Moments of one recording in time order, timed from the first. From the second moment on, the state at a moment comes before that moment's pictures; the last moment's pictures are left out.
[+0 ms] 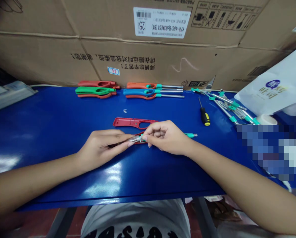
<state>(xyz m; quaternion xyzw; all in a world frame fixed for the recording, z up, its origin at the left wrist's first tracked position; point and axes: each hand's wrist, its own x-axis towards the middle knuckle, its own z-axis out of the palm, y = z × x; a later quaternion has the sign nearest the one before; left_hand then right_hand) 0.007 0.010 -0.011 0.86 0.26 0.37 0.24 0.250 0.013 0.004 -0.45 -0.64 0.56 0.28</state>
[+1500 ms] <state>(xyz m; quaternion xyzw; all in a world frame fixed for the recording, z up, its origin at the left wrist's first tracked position) -0.009 0.028 0.001 0.86 0.30 0.33 0.23 0.280 0.030 0.008 -0.36 -0.89 0.20 0.20</state>
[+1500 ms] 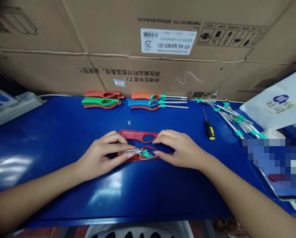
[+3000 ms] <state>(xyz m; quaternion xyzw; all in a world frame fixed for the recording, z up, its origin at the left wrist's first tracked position) -0.015 0.022 0.018 0.86 0.39 0.20 0.27 0.274 0.028 0.025 -0.38 -0.89 0.25 0.05</state>
